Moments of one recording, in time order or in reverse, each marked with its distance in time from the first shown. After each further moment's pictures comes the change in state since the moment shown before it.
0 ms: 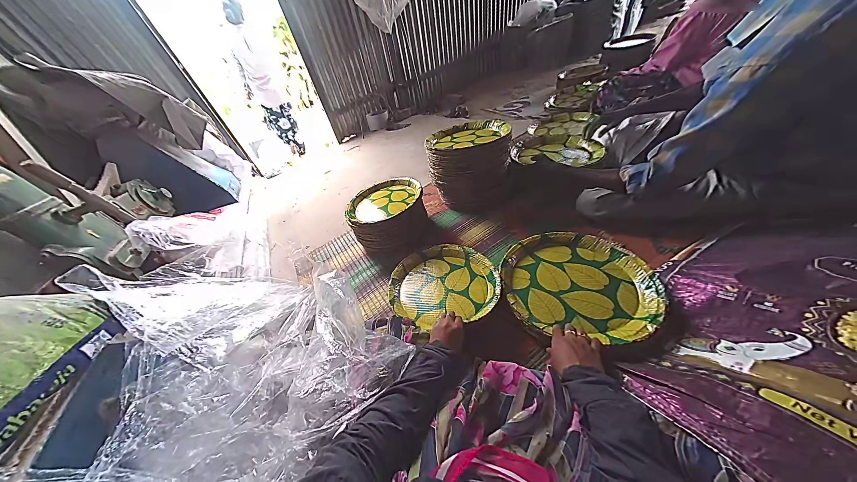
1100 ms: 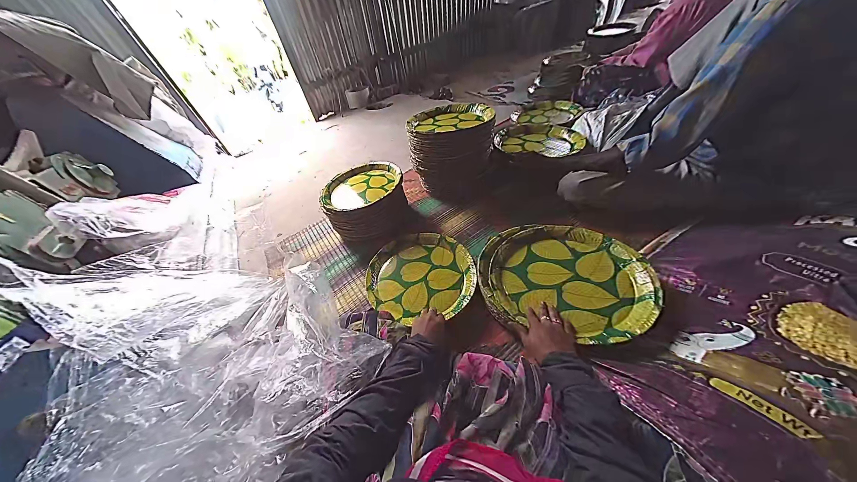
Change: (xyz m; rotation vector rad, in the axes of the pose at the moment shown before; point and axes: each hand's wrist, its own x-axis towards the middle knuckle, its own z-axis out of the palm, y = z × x) left_hand 0.015 0.005 0.003 0.032 -0.169 0.009; right_hand 0.016 0.015 -0.002 0.125 0.126 -0.116
